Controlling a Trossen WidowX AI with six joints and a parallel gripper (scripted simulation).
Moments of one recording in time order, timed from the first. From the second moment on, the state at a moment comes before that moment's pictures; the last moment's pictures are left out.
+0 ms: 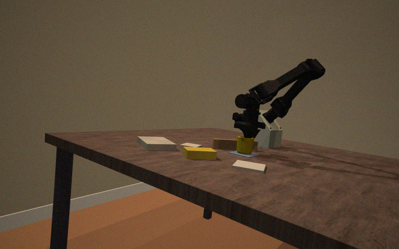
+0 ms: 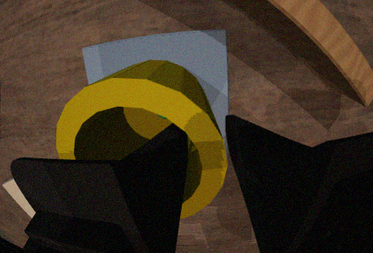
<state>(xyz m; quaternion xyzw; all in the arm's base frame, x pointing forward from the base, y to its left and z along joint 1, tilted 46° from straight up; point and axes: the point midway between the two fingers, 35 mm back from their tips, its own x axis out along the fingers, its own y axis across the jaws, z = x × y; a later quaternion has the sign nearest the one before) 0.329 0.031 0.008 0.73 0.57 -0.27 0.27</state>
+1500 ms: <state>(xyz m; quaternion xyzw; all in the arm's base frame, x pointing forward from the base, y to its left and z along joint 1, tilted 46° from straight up) 0.313 -0.018 0.051 0.73 0.57 -0.28 0.26</state>
